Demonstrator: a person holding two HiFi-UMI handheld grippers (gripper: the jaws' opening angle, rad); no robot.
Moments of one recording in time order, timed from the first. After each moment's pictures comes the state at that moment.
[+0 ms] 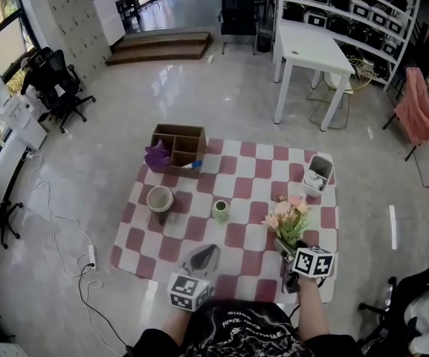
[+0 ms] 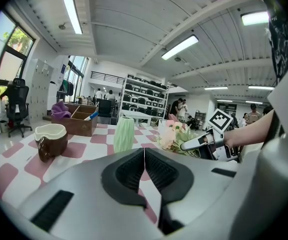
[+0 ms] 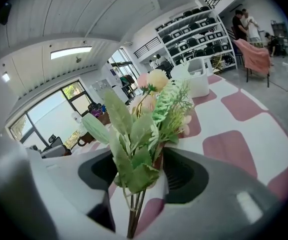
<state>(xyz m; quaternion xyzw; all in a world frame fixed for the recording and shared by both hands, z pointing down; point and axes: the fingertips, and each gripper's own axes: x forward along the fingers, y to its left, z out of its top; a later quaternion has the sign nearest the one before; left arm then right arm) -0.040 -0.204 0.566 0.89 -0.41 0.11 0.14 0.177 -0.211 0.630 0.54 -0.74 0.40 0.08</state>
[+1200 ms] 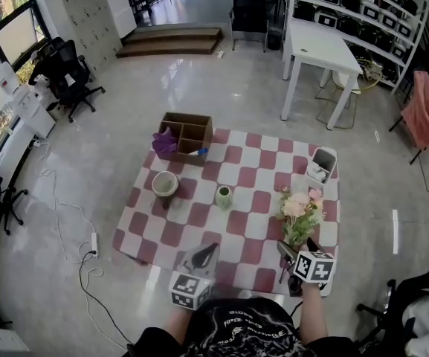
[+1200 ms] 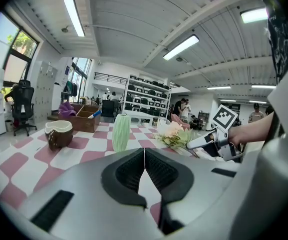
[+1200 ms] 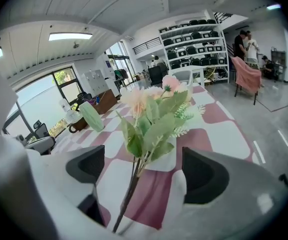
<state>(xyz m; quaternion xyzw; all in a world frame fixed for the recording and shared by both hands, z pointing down) -0.044 -0.165 0.570 0.88 -0.43 0.11 0.15 0.198 -0.166 0.624 0.59 -0.71 0.36 0.15</state>
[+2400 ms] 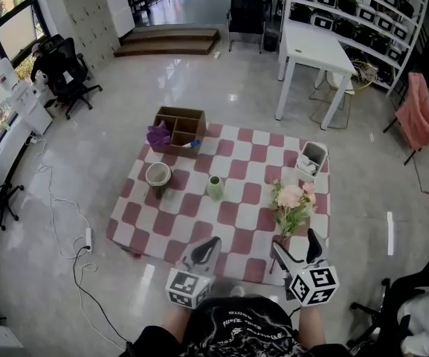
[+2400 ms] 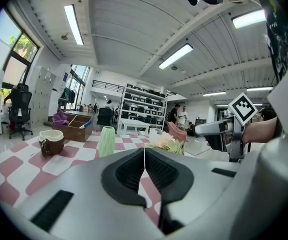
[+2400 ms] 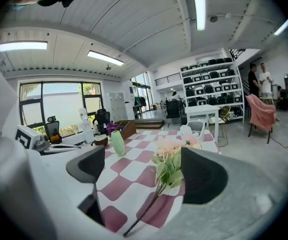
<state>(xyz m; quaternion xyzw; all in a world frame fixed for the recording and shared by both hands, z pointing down) -0.013 -0.138 0.535 0.90 -0.42 0.06 0.12 0.180 -0.124 0.503 0.58 -0.79 0.17 0.07</state>
